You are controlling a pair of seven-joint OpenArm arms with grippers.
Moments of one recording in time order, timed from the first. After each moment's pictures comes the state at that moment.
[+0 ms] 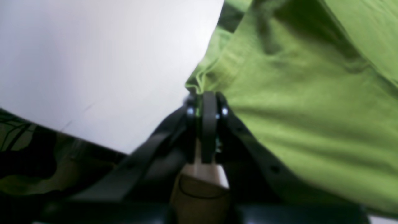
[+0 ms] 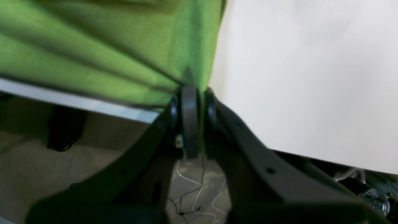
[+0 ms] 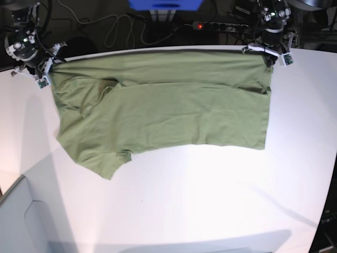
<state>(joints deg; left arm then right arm) 41.3 -2.0 -27.4 105.0 -15.7 -5.9 21.9 -31.5 21.7 21.8 101.3 4.8 33.0 -43.3</state>
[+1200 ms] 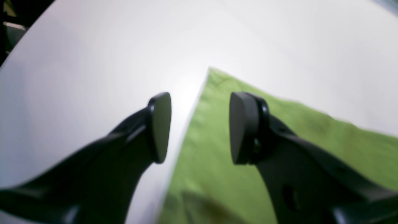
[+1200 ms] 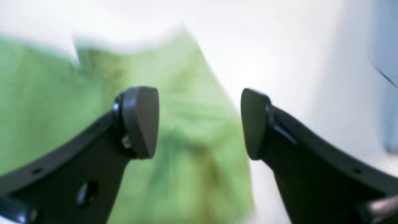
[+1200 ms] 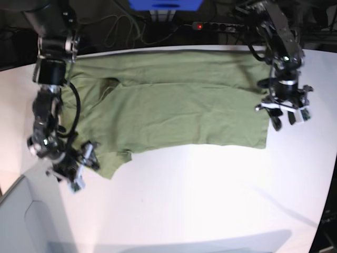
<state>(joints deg) 15.6 -4.7 -27.8 111.1 -14.6 -5.2 33.8 20.8 11.2 9.5 73.3 4.1 40.5 -45.1</state>
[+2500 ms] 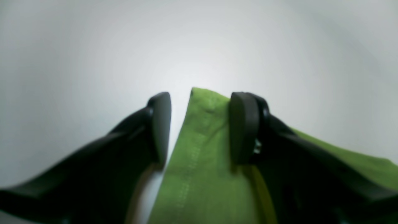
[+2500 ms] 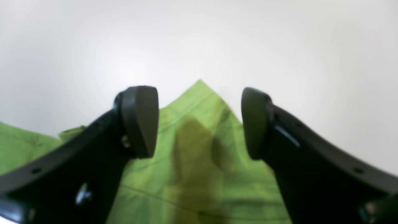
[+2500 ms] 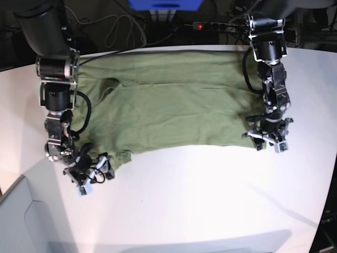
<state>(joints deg) -7.4 -13.2 -14.7 64.0 -14.8 -5.0 17.5 30.4 10.6 4.7 41.3 3.5 34.0 -19.4</state>
